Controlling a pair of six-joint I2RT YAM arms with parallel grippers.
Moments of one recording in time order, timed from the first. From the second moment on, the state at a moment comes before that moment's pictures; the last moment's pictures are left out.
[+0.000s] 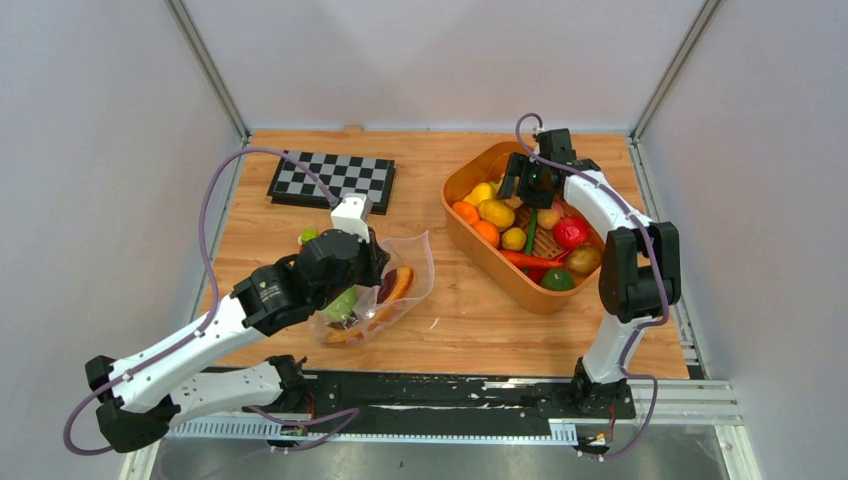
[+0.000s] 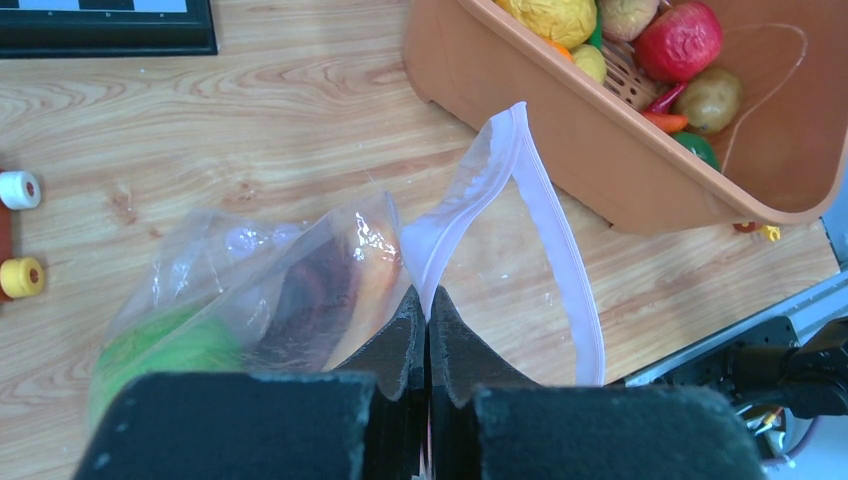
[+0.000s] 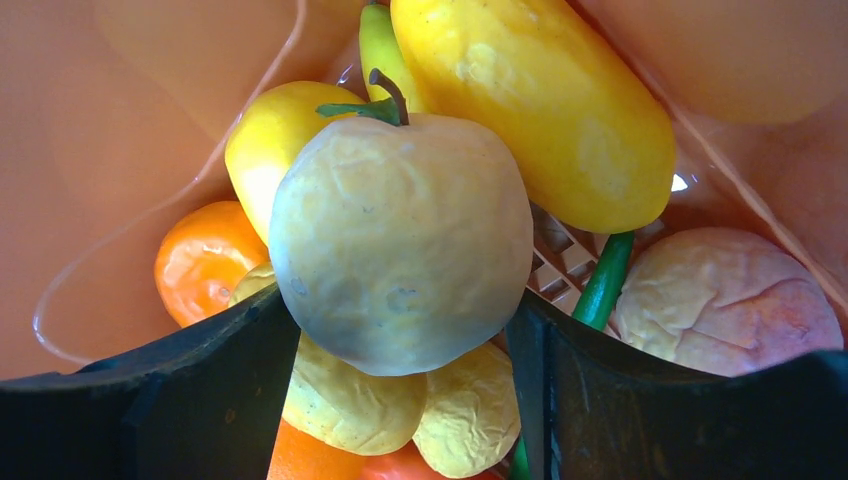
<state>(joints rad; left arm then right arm) -0.99 0.90 1.01 -0.61 -0.42 -0.57 0.17 1.83 1.44 -0.51 -0.19 0.38</state>
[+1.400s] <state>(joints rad) -0.99 0.91 1.01 -0.59 -0.39 -0.57 0.33 1.11 0.99 -0.19 -0.55 0.59</state>
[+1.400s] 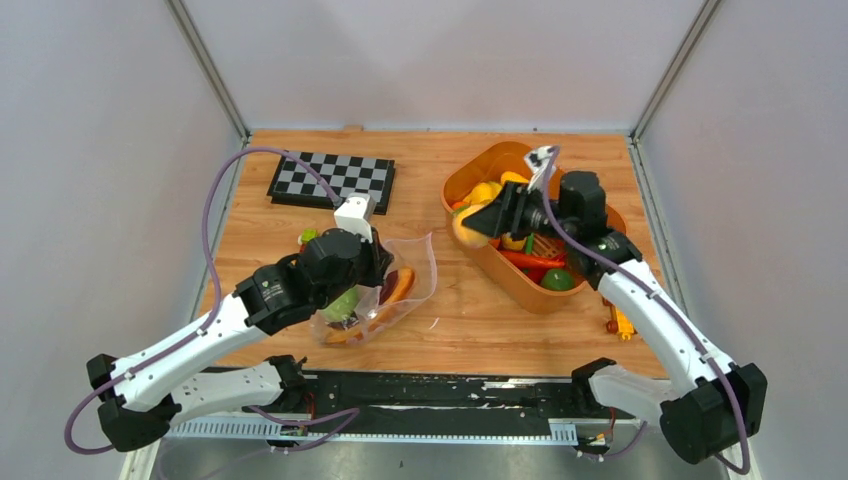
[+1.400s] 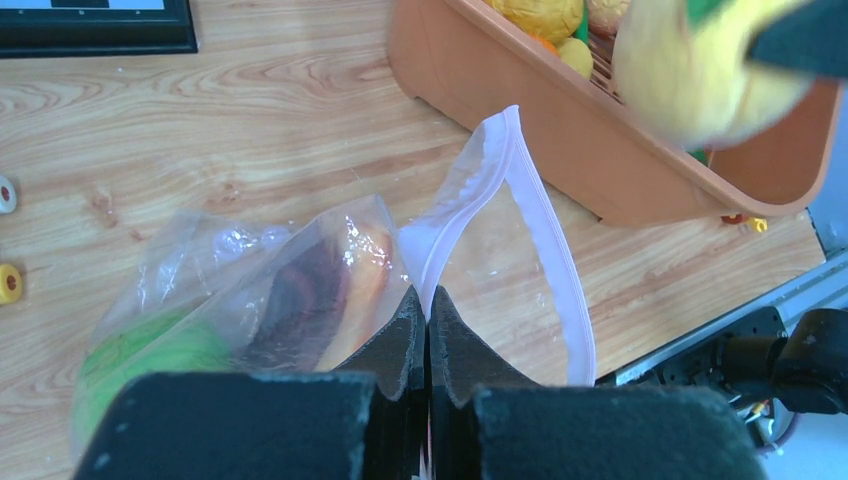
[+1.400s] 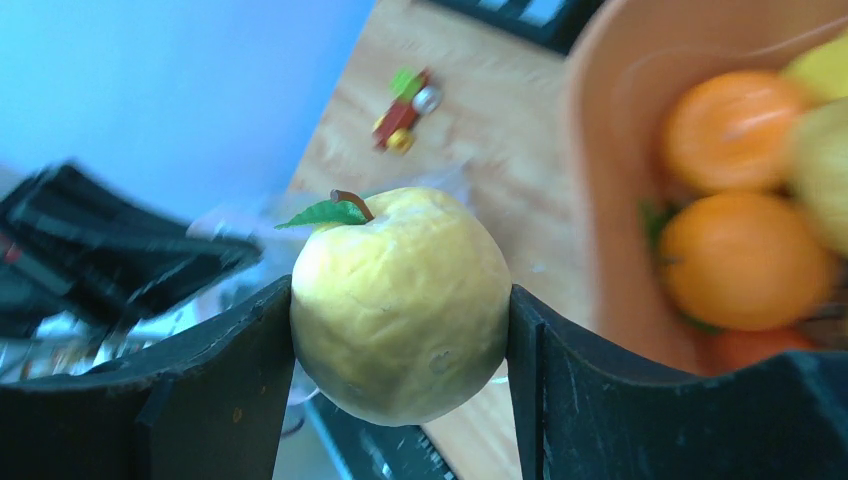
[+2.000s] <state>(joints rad) -0.99 0.94 1.03 -0.59 -0.34 -0.57 0.83 1.15 0.97 -0.10 -0.35 0.58</state>
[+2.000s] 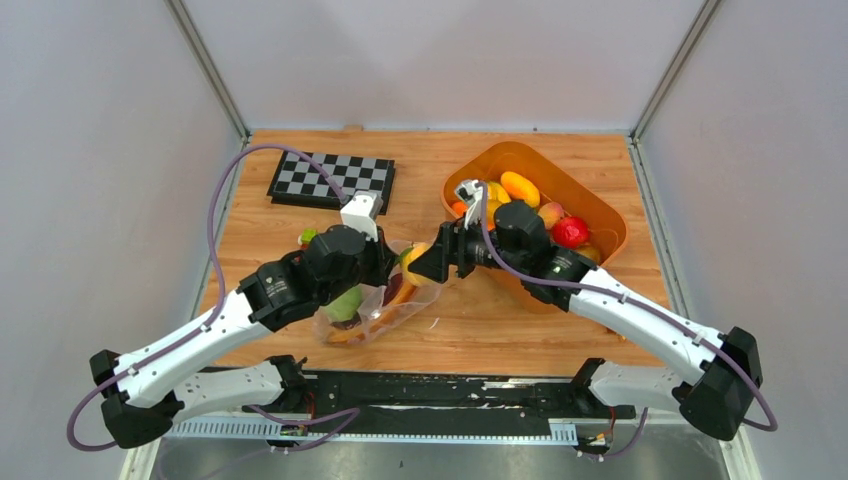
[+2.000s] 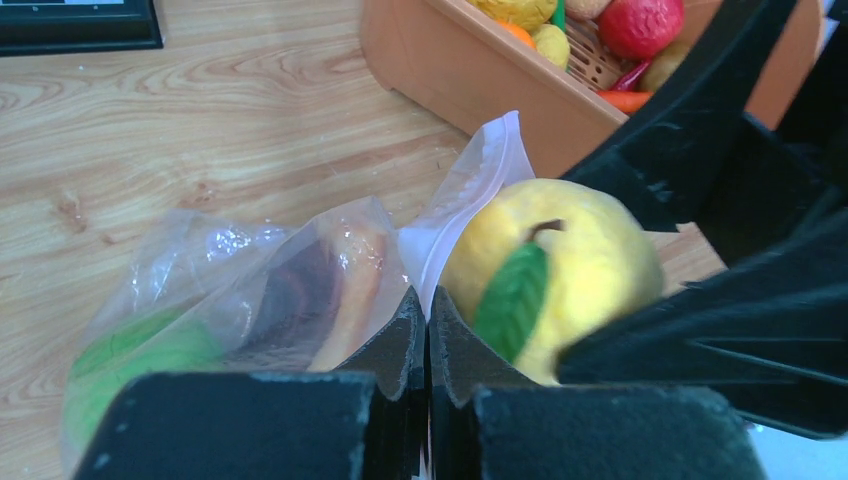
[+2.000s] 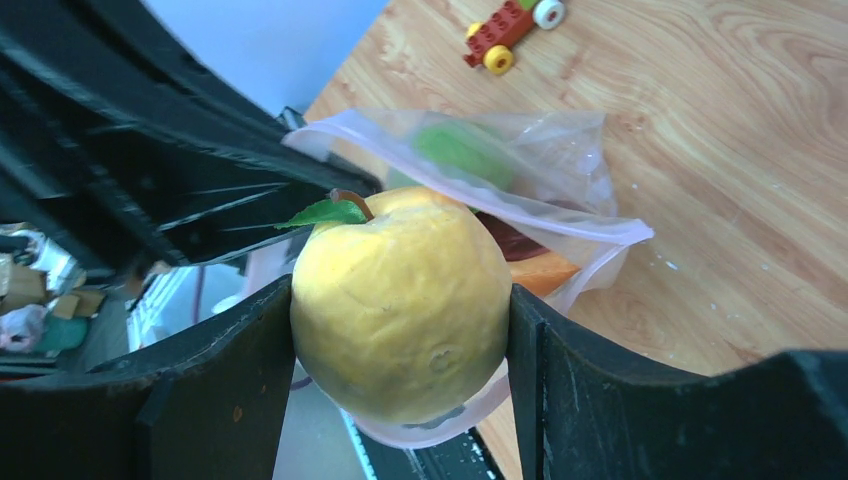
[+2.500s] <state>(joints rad) -0.99 0.91 1.04 -0.61 -0.37 -0.57 0.87 1.18 1.02 -0.12 -0.27 0.47</state>
